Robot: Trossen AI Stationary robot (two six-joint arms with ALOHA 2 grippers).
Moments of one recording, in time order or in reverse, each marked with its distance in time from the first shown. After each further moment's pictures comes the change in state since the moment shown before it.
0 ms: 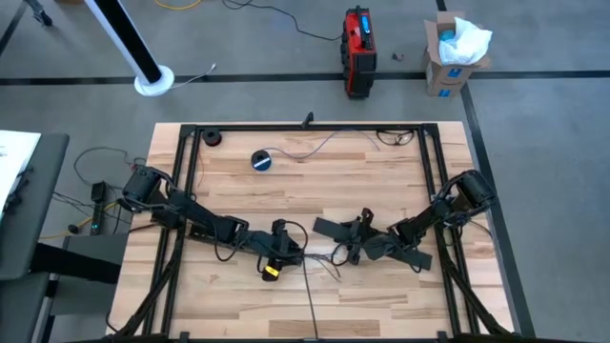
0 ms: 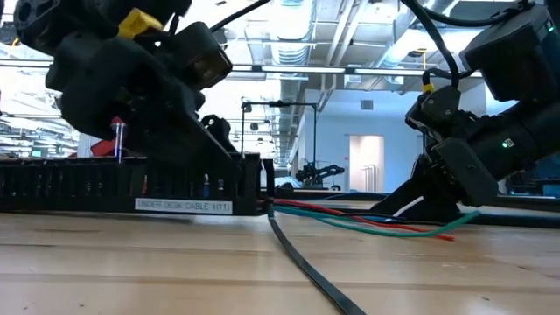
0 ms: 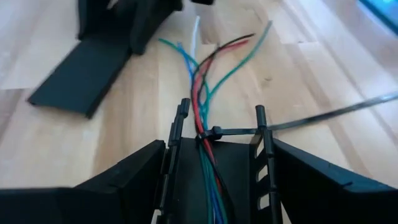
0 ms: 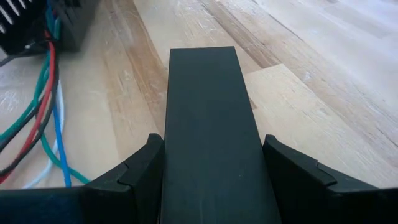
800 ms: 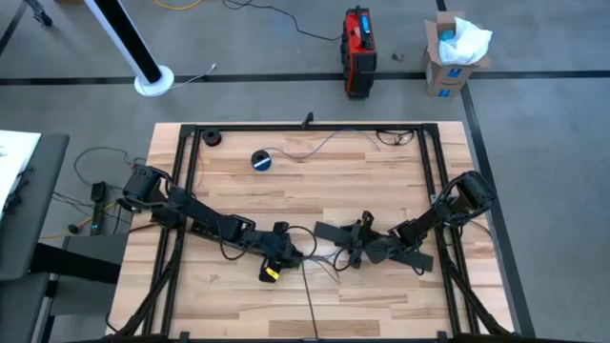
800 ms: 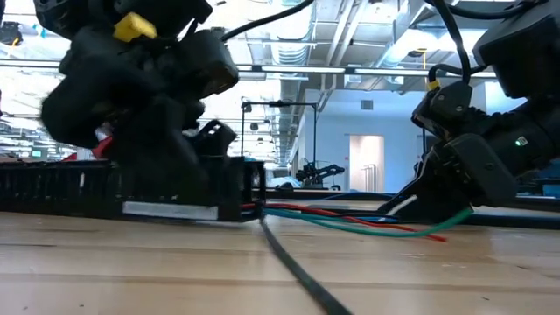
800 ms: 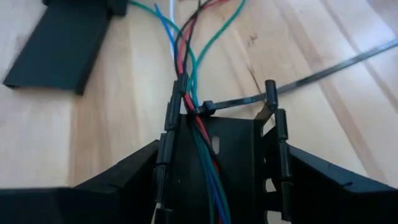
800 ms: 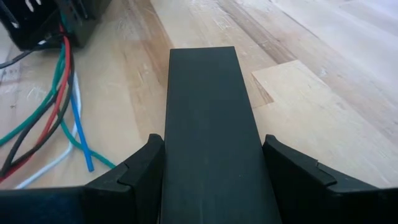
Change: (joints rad) left arm 0.014 0.000 0.099 -0.263 0.115 0.066; right arm 0.028 0.000 0.000 -0.001 0.003 0.014
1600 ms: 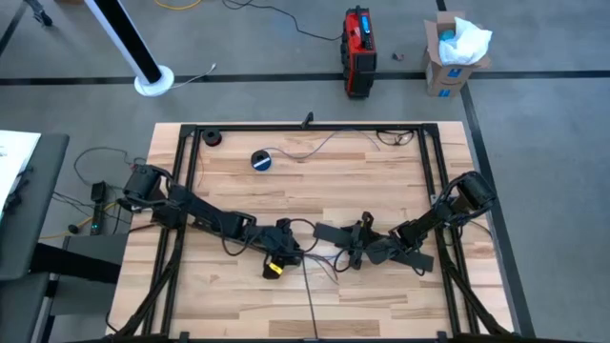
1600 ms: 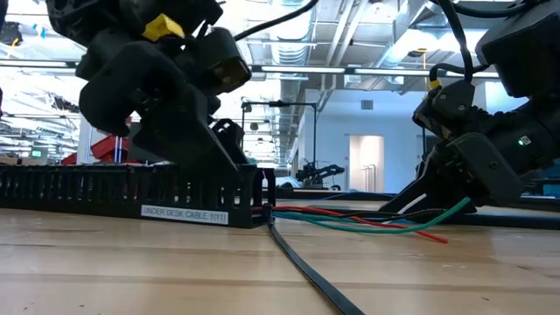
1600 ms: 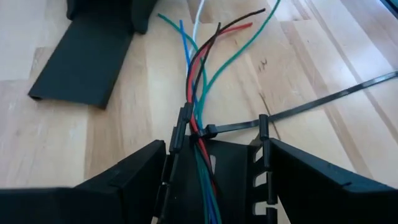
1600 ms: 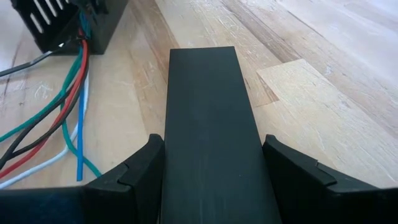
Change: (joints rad) left arm 0.041 0.000 0.002 0.043 0.039 -0.029; right arm 0.012 0.000 0.000 0.001 -0.005 0.006
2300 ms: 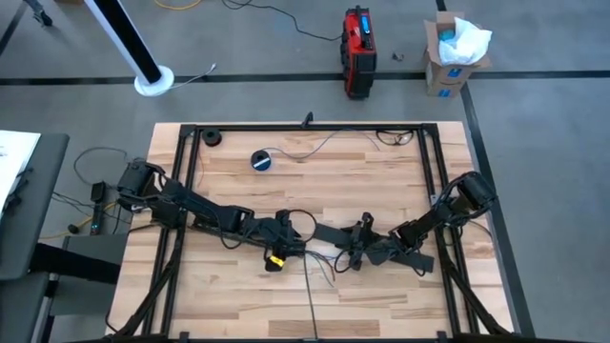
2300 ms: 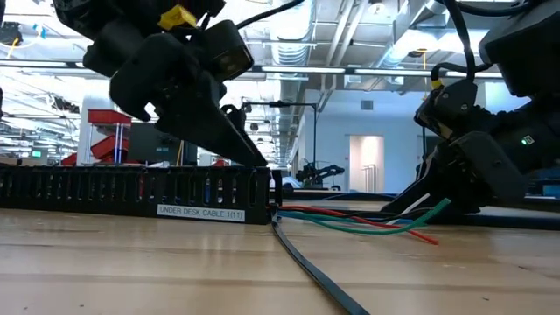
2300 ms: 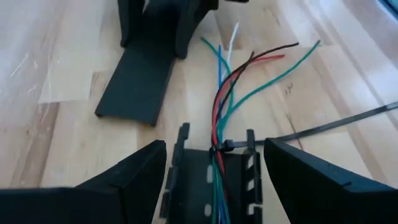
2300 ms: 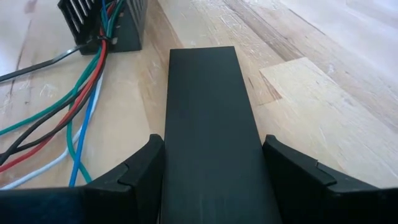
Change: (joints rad) left arm 0.040 -0.063 -0.001 -0.025 -0.046 0.029; right arm 0.003 0.000 0.000 0.000 -0.001 0.009
